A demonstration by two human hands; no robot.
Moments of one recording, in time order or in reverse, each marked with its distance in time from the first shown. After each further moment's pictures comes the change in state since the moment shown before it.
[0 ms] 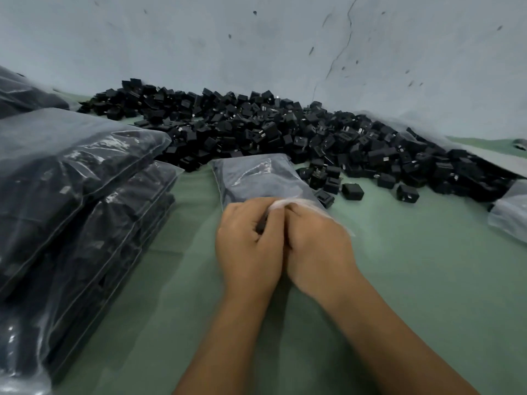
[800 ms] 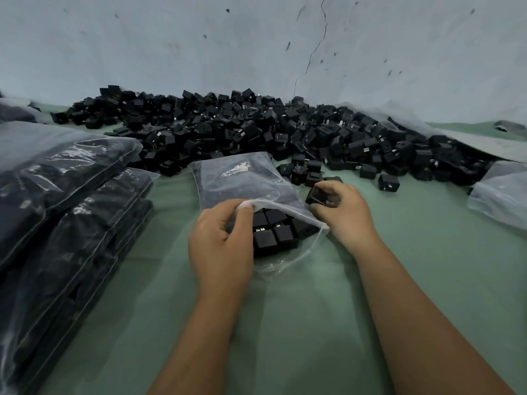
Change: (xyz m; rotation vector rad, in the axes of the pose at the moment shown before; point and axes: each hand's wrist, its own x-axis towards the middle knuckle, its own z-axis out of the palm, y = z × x) left_hand 0.001 -0.003 0.002 -0.051 -0.020 -0.167; right_hand 0.012 0.118 0.024 0.610 0.172 0.563
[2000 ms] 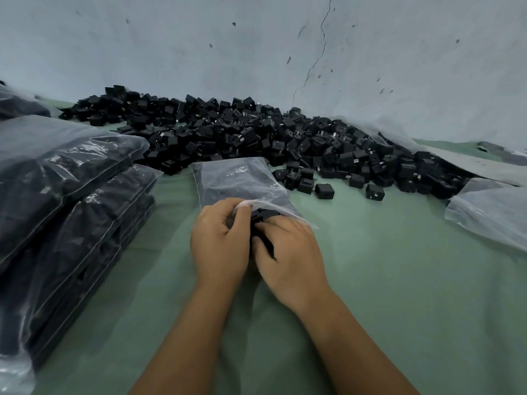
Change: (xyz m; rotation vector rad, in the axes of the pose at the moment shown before) left_hand -0.003 0.005 -0.001 0.082 -0.023 0.022; right_hand -0.097 -0.069 0.026 -0.350 -0.087 -0.435
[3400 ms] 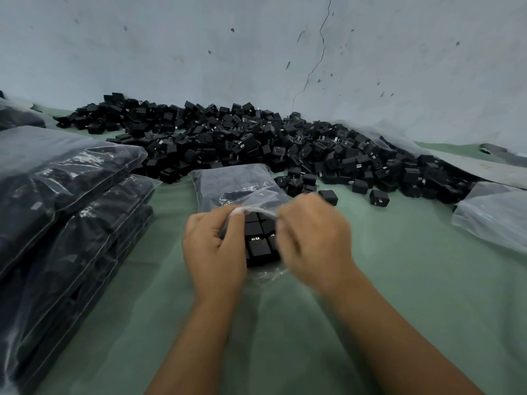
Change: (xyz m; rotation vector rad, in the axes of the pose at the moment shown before) left_hand 0.002 0.002 -0.001 -0.033 0.128 0.036; right_hand 0.033 0.030 -0.015 -0.080 0.439 -0.477
